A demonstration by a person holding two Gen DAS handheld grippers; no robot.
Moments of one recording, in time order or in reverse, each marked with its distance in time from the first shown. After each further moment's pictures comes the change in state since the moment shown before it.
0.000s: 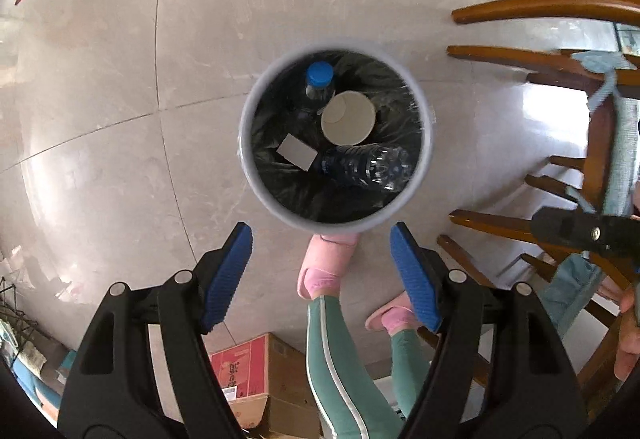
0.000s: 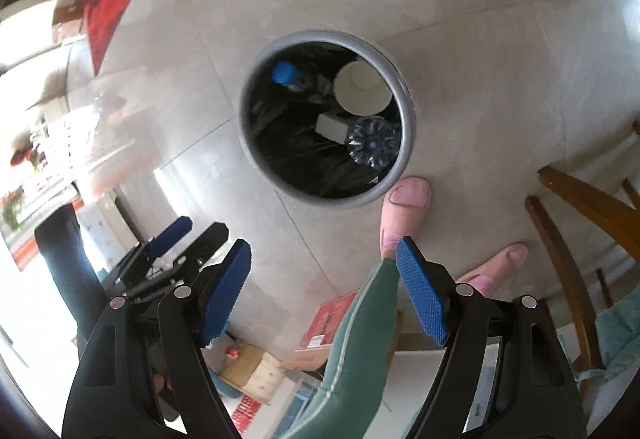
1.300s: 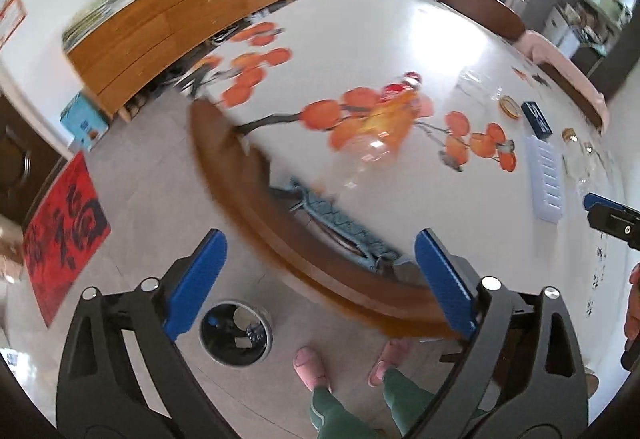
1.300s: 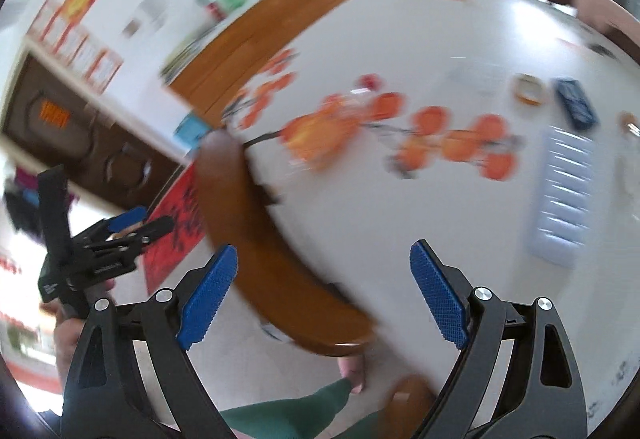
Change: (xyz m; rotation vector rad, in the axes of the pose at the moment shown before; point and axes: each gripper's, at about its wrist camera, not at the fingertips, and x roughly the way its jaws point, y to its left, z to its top) left arm -0.361 -0.443 -0.165 0.861 -0.561 0.021; right arm -0.454 -0.248 -0.433 0.299 -1.069 0.056
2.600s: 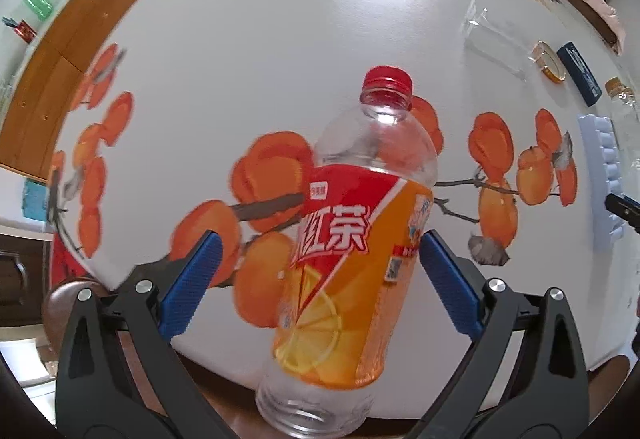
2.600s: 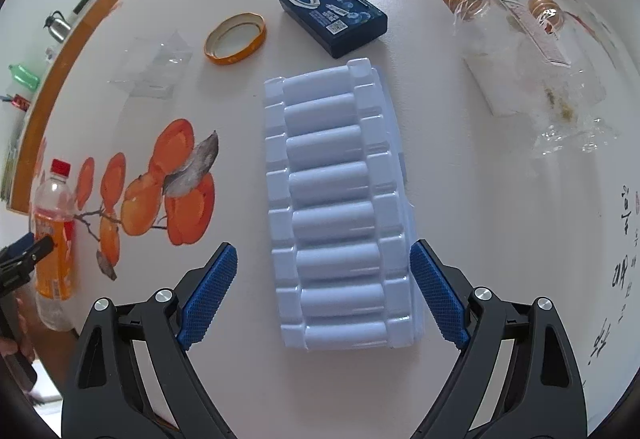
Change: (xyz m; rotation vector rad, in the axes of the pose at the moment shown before) left arm 0.204 -0.088 0.131 0.290 0.251 -0.063; right arm 0.089 -0.194 0.029 0.429 0.060 -0.476
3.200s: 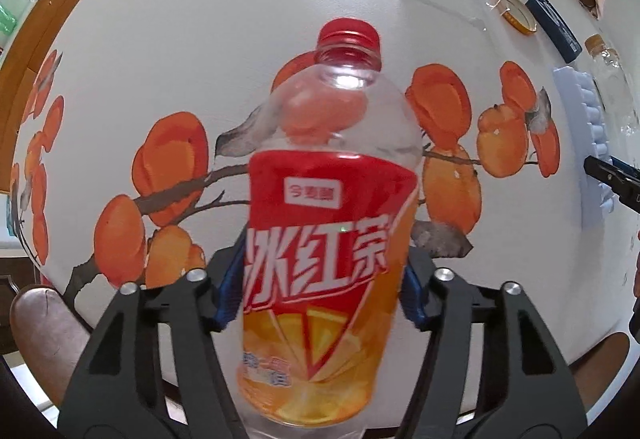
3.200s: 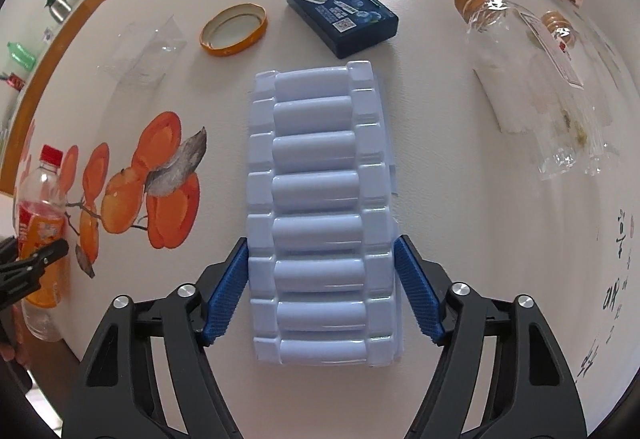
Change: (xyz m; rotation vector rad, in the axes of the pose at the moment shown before) left arm 0.028 -0.063 -0.004 0.082 0.066 -0.061; right arm 0.012 0.009 0.001 -0.071 0.001 -0.031
